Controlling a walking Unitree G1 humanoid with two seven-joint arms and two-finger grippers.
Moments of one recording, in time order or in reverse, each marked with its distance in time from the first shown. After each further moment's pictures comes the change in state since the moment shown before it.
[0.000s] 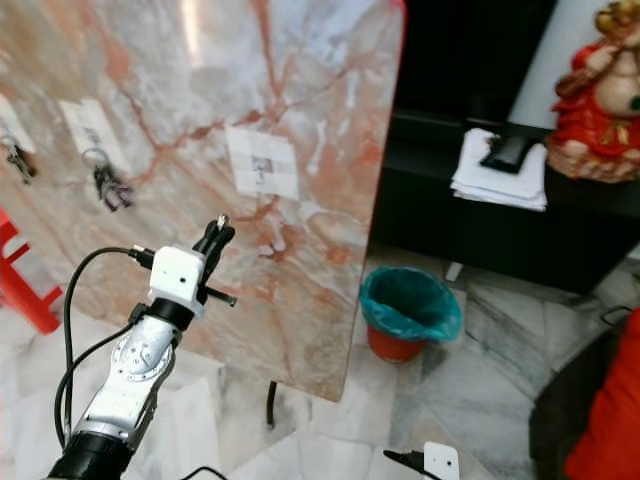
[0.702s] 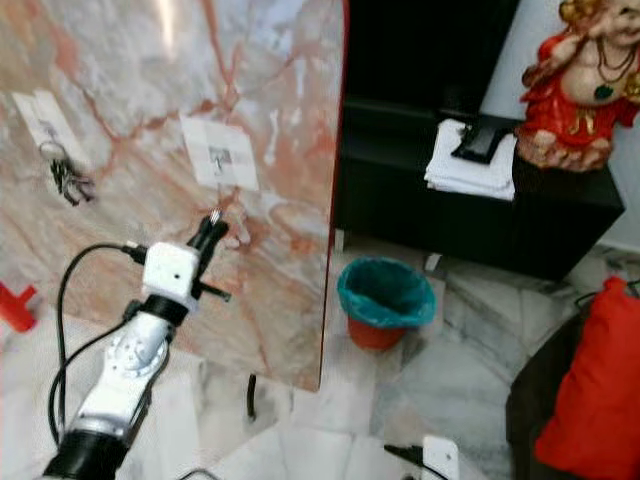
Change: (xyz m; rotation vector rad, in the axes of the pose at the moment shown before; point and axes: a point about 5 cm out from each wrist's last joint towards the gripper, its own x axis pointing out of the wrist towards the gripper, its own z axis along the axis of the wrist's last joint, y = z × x) left arm 0.002 0.002 0.002 0.000 -0.002 0.020; right arm 0.000 0.003 0.002 -0.008 -0.006 0.010
